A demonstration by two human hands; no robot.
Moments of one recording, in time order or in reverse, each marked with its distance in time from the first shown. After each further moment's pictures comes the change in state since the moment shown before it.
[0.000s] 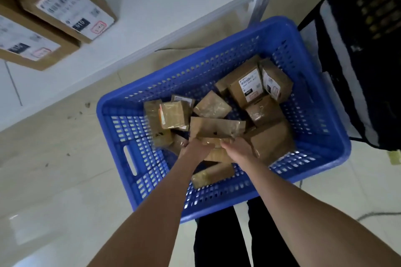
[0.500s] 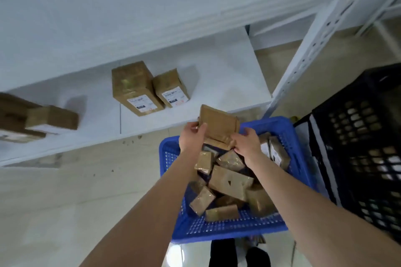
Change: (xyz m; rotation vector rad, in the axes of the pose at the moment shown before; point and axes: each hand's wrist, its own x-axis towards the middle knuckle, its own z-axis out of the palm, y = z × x) left_hand -0.248 0.088 -0.207 -0.688 0.541 0.274; right_hand -0.208 -0.185 -0.102 0.525 0.030 -0.360
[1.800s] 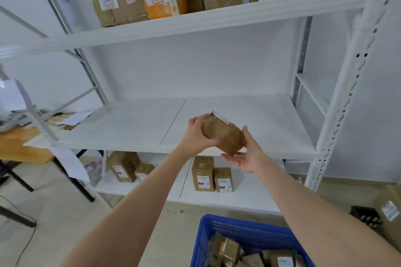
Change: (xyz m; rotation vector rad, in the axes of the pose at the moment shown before) left_hand -0.302 0.210 -0.290 0.034 0.226 0.733; right_hand -0.368 -0.244 -0.002 0.316 -0.665 -0.075
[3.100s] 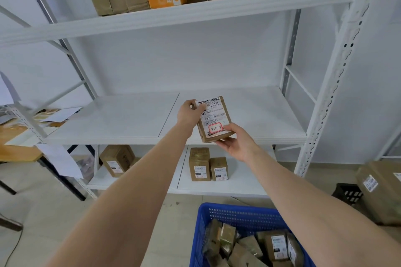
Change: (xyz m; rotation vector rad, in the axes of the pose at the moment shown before) left_hand 0.016 -0.002 -0.031 -0.370 0.184 -0.290; right_hand -0.032 0.042 0.037 0.044 -0.122 -0.174
